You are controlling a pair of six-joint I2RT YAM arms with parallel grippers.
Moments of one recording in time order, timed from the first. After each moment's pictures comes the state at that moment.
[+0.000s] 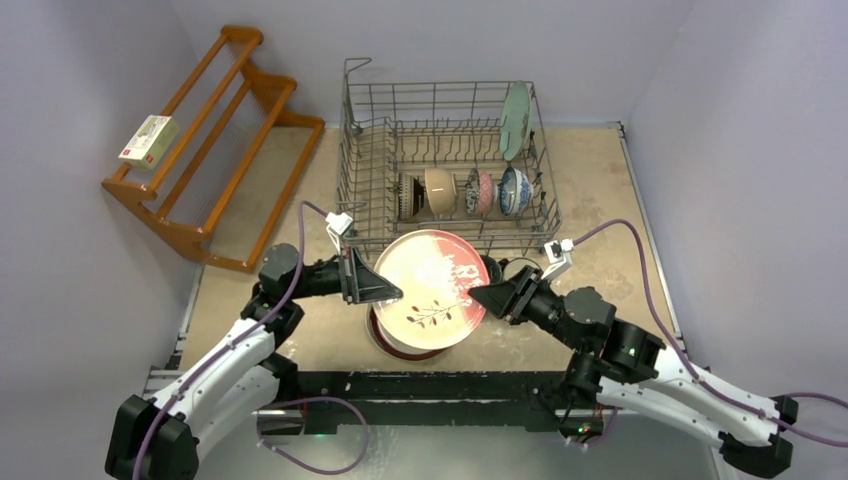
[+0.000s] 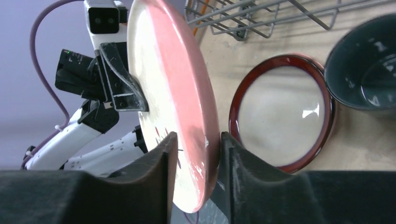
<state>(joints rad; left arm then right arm) -0.42 0.80 0.36 0.42 0.97 -1.12 1.06 0.41 0.52 -0.33 0.24 1.06</state>
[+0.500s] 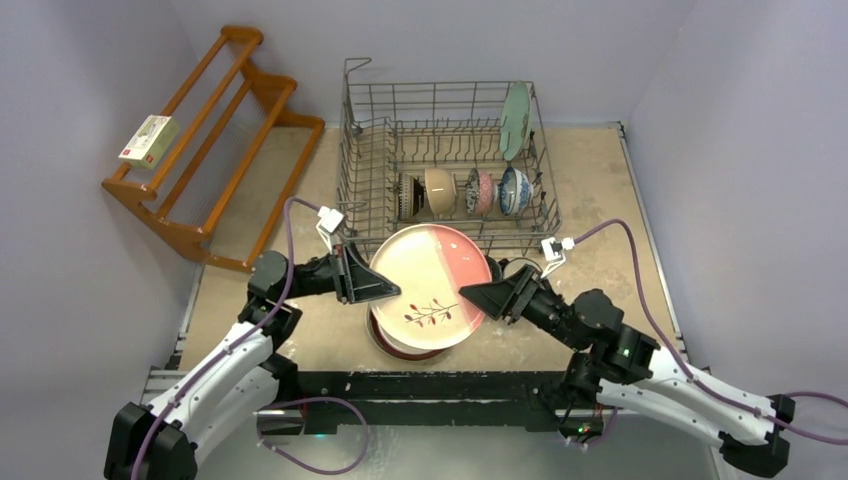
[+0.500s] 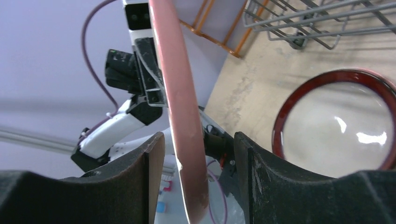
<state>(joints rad) -0.43 0.76 0.36 0.61 0.97 -1.20 1.07 0.41 0.48 -0.10 0.14 1.06</state>
